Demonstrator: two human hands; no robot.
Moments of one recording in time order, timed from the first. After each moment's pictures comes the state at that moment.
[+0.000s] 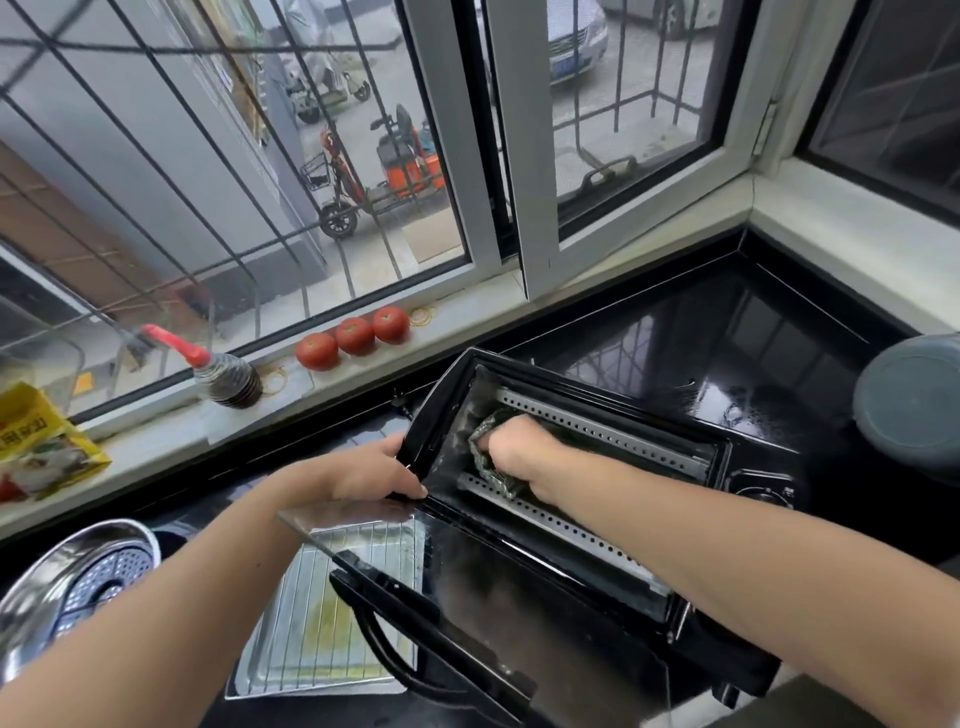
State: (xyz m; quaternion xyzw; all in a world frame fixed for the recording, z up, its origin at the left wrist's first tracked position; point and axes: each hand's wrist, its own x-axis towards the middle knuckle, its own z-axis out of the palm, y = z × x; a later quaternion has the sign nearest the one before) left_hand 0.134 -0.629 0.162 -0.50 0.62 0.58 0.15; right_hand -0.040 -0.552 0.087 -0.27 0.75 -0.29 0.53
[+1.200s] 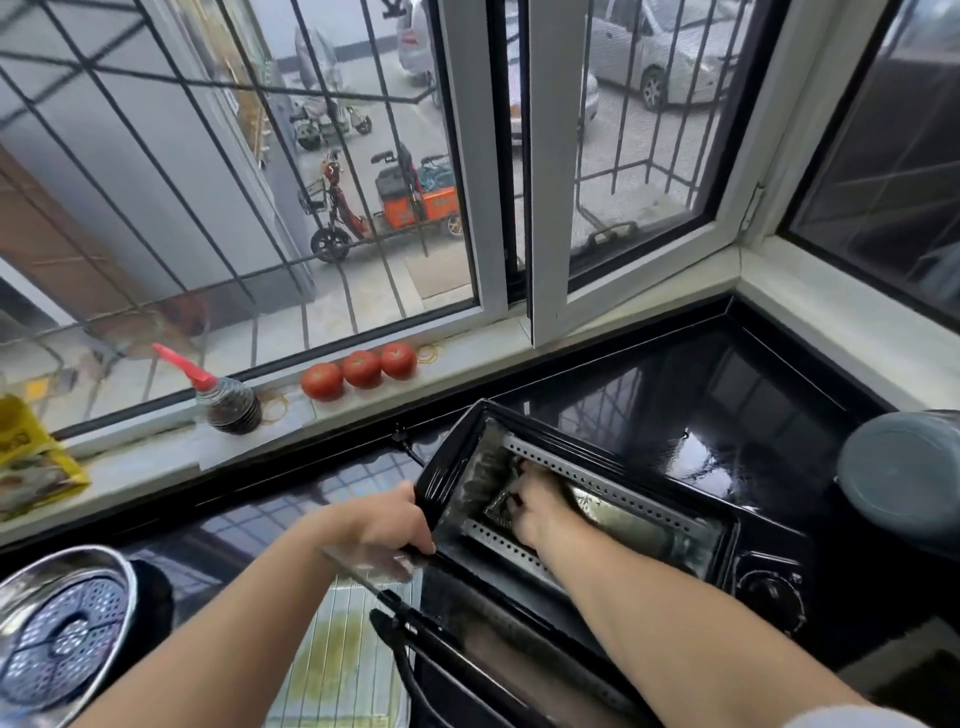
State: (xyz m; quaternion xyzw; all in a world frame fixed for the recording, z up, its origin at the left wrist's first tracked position) left_hand 0.137 -0.636 0.154 -0.48 0.64 0.57 0.19; right_hand -0.037 -0.568 0.051 0.15 0.58 -0.61 0.53
